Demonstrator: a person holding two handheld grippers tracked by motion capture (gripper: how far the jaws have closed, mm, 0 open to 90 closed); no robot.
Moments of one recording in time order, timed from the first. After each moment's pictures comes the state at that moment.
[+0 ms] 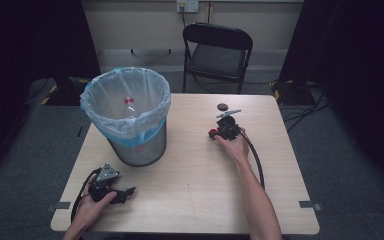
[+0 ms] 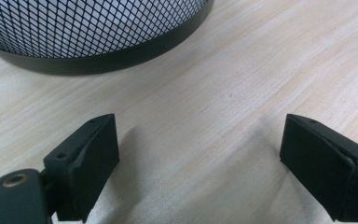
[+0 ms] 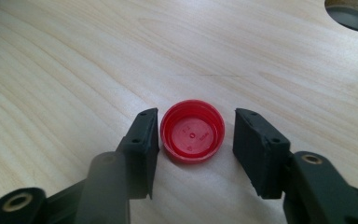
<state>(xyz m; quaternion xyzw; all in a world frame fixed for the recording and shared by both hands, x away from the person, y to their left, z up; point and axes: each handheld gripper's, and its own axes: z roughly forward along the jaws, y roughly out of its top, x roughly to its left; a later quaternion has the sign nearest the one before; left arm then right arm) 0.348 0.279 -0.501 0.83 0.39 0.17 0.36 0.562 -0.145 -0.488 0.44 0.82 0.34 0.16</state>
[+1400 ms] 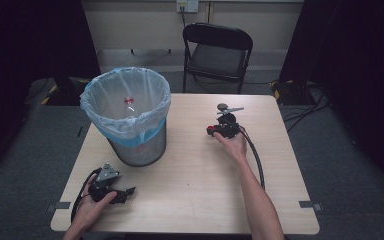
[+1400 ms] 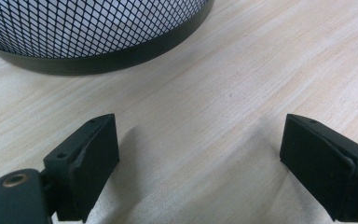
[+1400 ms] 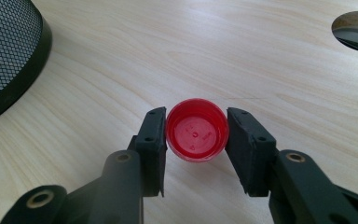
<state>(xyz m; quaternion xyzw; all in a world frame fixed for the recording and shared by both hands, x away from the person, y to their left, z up) 0.348 0.279 -0.501 0.83 0.39 0.17 0.36 0.552 -0.141 -0.466 0.45 0.79 0.38 0.13</state>
